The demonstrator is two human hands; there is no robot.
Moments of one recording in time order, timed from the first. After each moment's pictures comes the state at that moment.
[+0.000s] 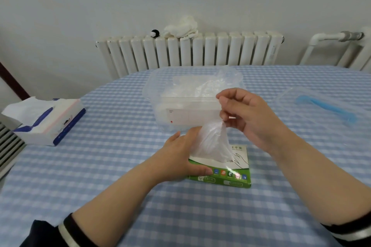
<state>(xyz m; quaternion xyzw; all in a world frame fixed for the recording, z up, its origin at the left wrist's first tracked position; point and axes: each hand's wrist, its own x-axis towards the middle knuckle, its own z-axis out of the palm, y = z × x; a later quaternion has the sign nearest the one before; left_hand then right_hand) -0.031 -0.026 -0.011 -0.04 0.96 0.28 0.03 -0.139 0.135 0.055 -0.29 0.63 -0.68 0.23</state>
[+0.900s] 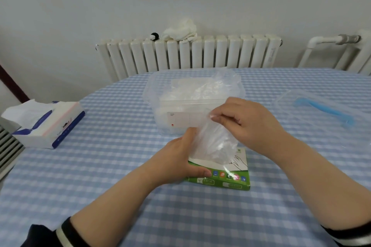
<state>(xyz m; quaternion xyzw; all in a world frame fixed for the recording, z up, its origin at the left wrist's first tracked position) -0.028 -0.023 -0.005 -0.06 0.95 0.32 0.03 -0.146 0.142 0.049 -0.53 0.79 -0.29 -0.15</state>
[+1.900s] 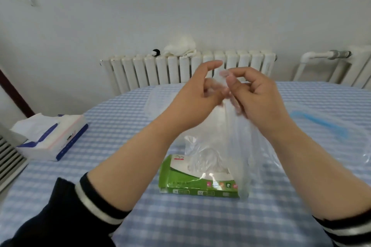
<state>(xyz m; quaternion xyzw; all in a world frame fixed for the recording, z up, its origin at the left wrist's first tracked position) -0.077 0.000 0.116 0.03 0.84 0.50 -0.21 -0.146 0.134 0.107 -0.37 0.67 -0.64 -0.04</state>
